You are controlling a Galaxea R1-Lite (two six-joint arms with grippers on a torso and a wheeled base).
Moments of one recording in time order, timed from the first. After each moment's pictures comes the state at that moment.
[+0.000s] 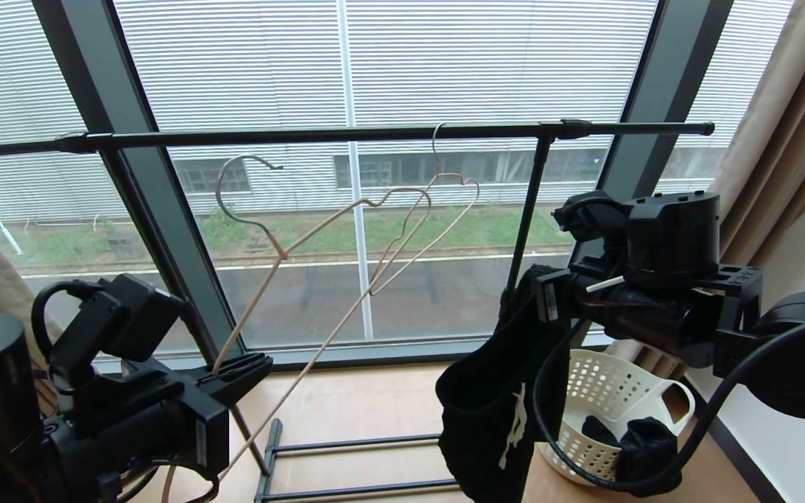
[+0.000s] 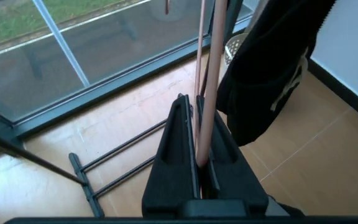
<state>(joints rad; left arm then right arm) -0.60 1.27 -0.40 -0.57 0.07 0.00 0.52 1.75 -0.92 -0.43 -0.31 0.04</state>
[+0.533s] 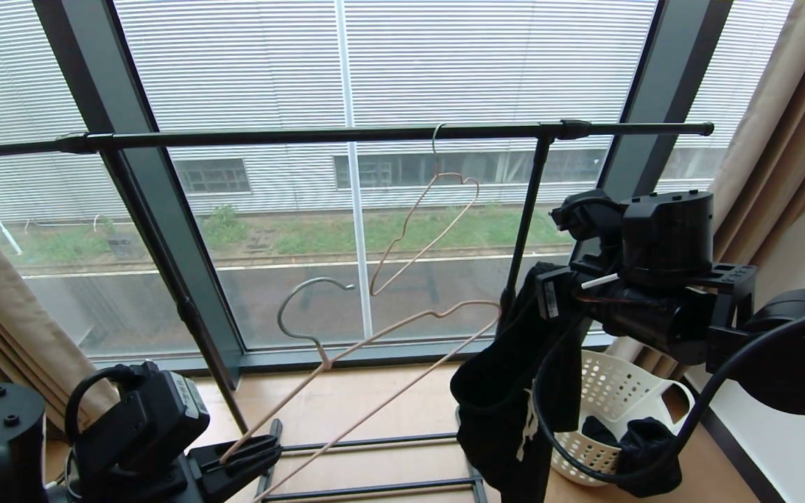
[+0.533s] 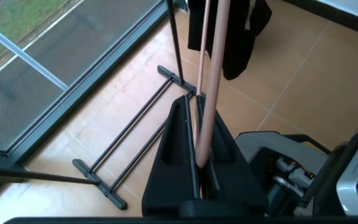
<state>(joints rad) -0.60 1.27 -0.24 -0.57 -0.14 0.24 0.52 1.77 -0.93 -0.44 -0.36 0.02</state>
